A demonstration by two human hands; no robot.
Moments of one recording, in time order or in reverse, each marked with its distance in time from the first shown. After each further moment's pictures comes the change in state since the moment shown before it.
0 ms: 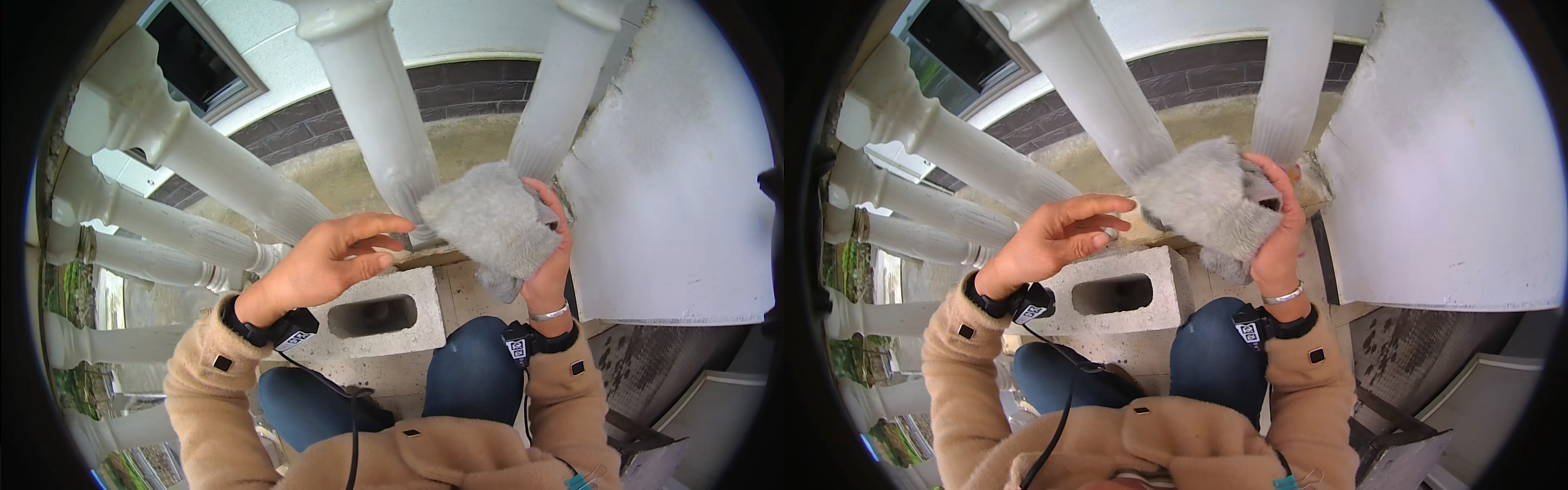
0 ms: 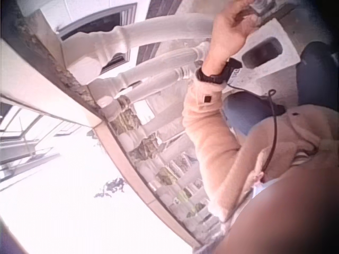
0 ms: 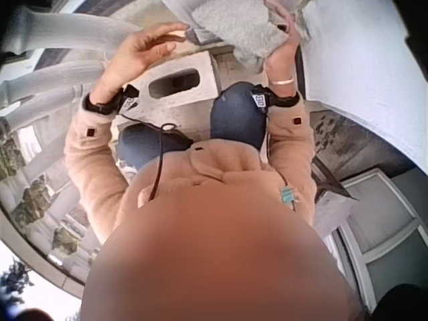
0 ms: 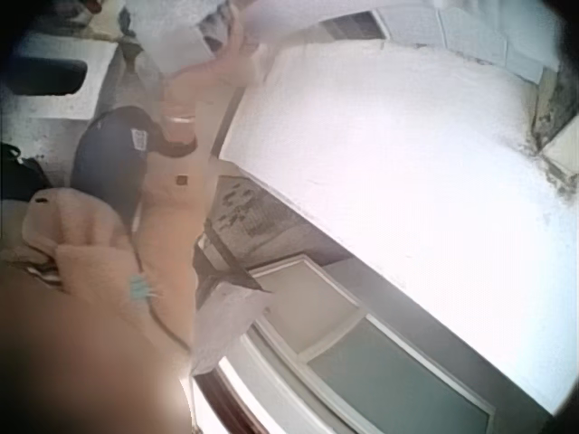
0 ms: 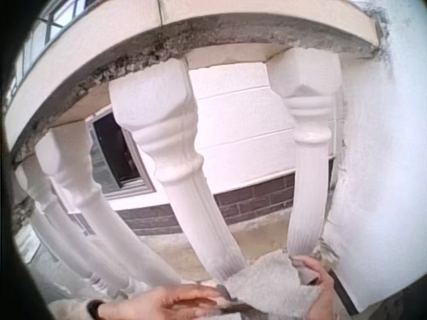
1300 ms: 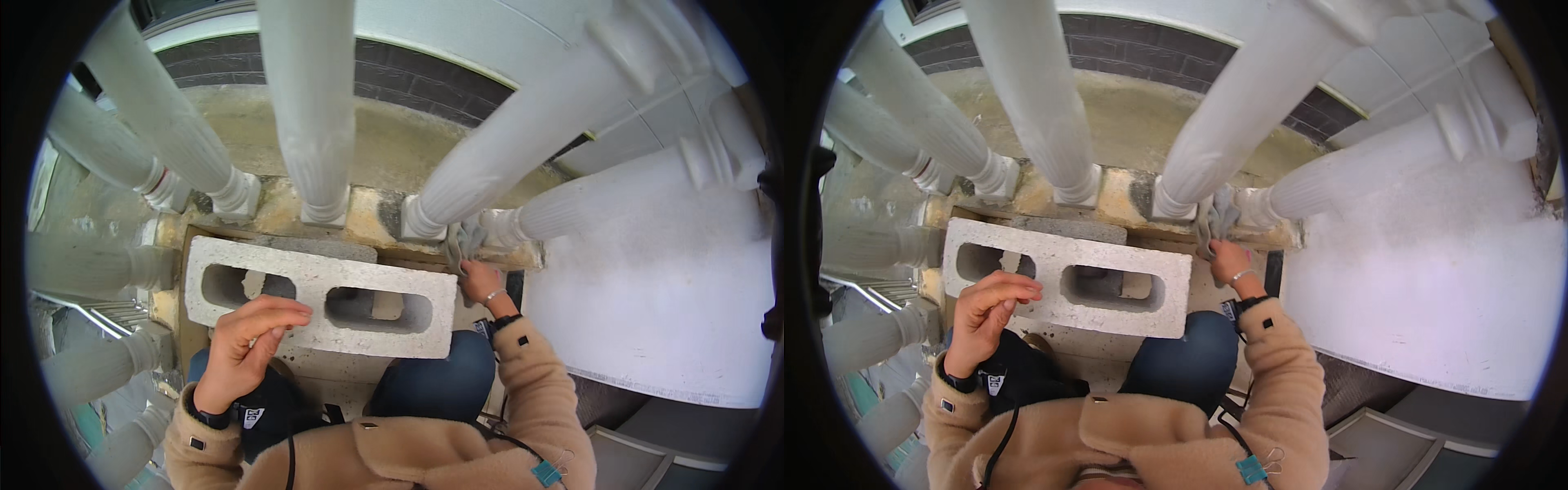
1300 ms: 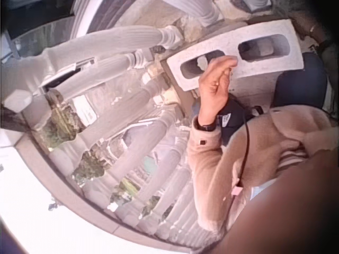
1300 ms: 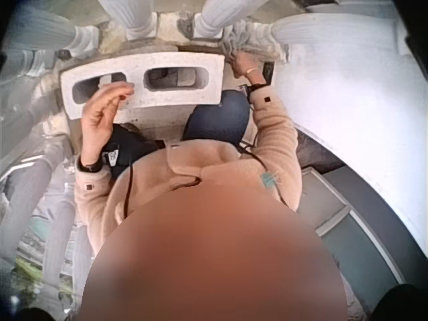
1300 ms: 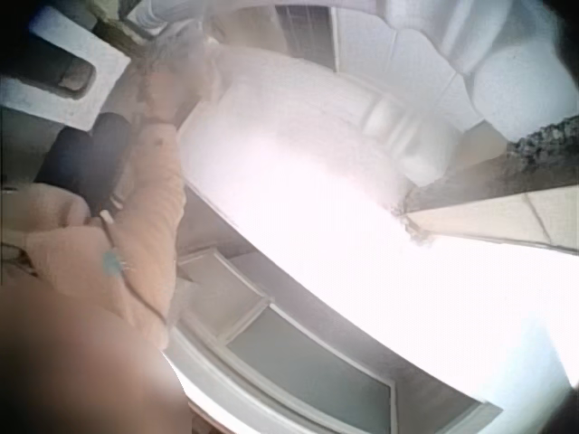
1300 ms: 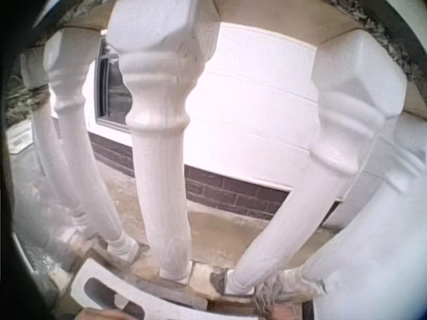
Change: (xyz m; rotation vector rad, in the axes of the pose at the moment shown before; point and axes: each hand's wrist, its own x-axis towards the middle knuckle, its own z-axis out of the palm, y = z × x) left_hand -0.175 -0.093 0.018 -0.012 0.600 0.043; right_hand 0.000 0.155 -0.123 -1.721 -0.947 0.216
